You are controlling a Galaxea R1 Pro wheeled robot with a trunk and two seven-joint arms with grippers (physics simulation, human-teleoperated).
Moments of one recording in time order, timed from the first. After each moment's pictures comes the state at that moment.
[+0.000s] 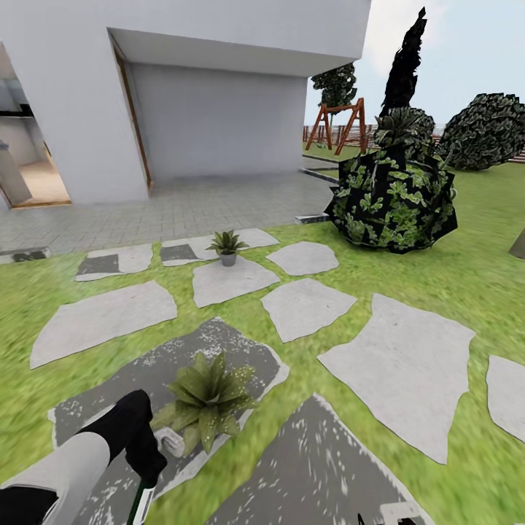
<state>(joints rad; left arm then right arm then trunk) -0.77 0.13 -0.15 -0.36 -0.88 0.80 -1.12 -0.34 -0.05 -0.21 -0.14 0.31 -0.39 -0.08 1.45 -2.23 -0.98</state>
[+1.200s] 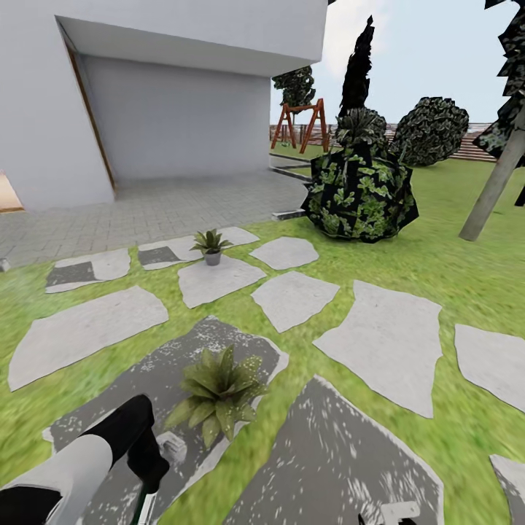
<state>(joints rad) -0.77 0.12 -0.14 -0.32 -0.84 0.81 -1.06 -0.34 -0.05 -0.21 -0.15 0.31 -0.39 -0.08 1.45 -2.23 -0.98</state>
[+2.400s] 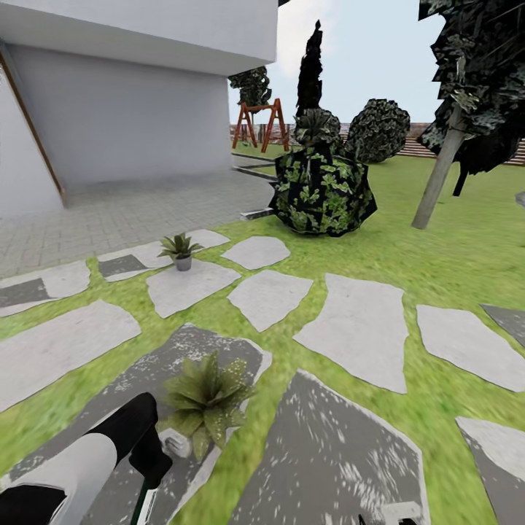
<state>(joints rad) -0.77 0.10 -0.14 -0.33 -0.81 0.87 -0.99 -0.34 -0.05 -0.21 -0.14 0.32 -0.39 -0.08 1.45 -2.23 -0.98</state>
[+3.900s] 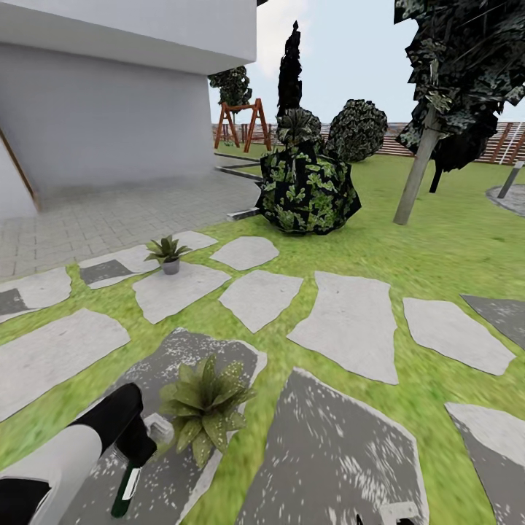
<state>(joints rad) -0.80 0.17 -0.14 -0.36 -0.80 0.81 -0.94 -0.34 -0.04 -0.21 -0.14 0.32 -0.39 -0.08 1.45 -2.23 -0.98</state>
